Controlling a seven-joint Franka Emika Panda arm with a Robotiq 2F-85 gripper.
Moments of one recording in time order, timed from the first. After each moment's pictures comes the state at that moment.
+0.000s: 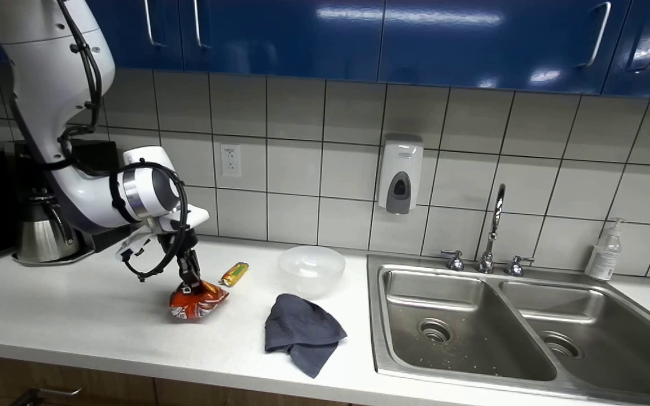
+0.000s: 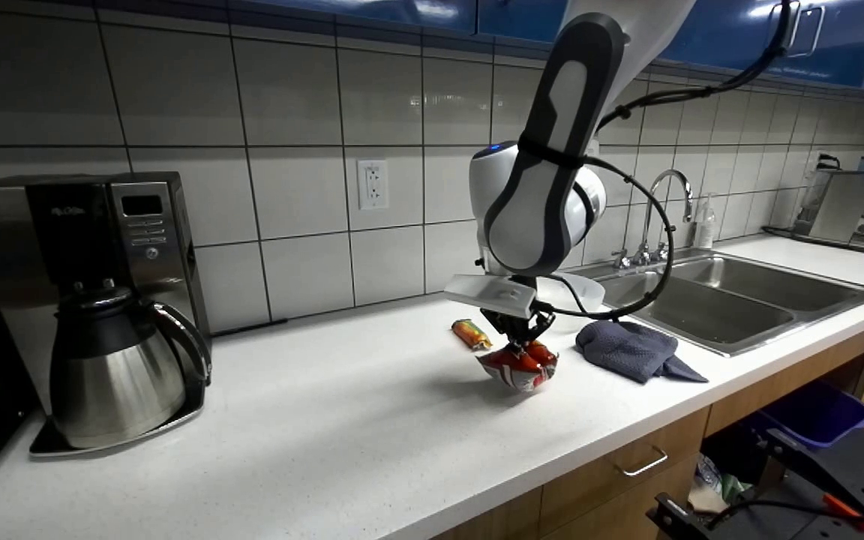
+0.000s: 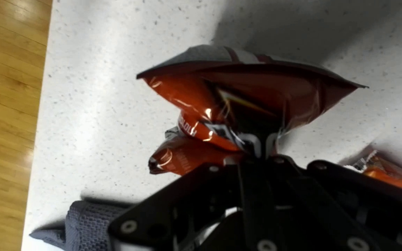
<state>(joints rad) 0.36 0.50 -0.31 -2.28 -0.33 2.79 1.45</state>
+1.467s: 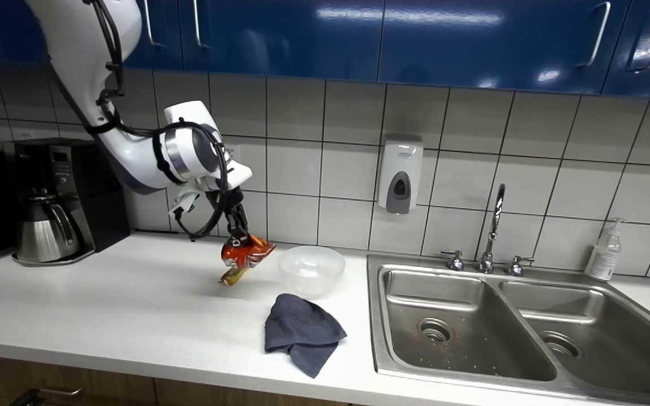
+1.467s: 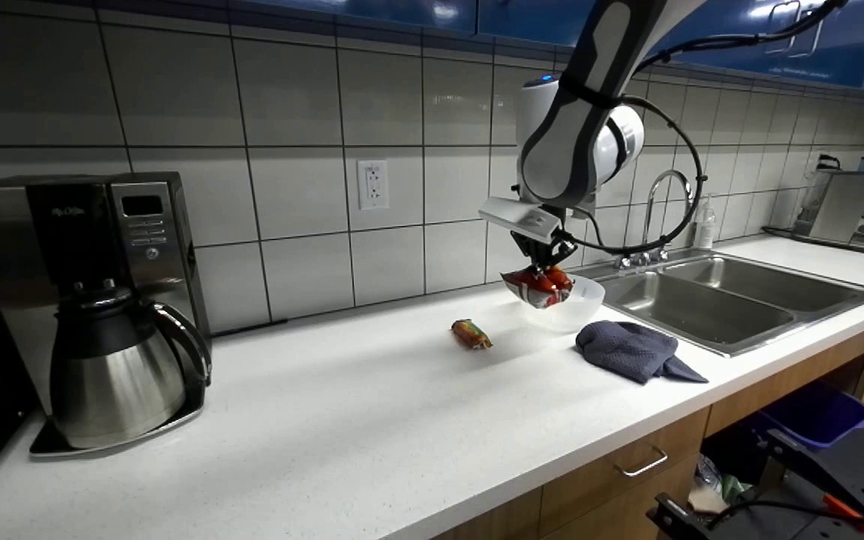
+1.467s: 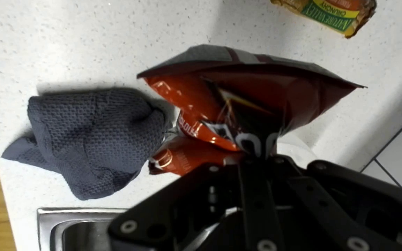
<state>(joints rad) 0.29 0.37 -0.43 -2.22 -0.35 2.82 1.45</state>
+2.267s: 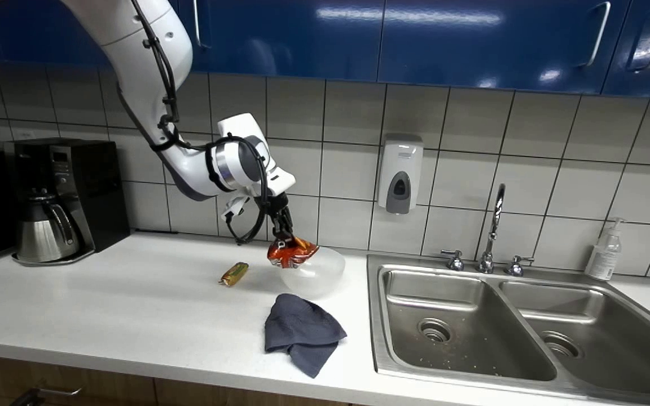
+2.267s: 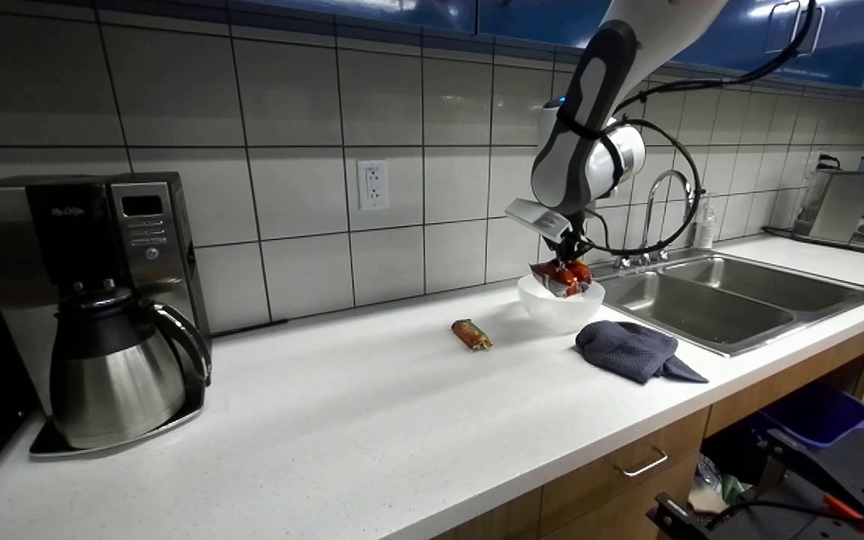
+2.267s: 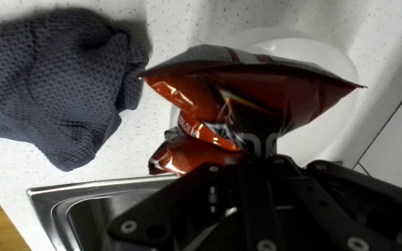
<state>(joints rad) 0.14 0.56 -0.43 -1.99 -0.25 2.81 1.45</state>
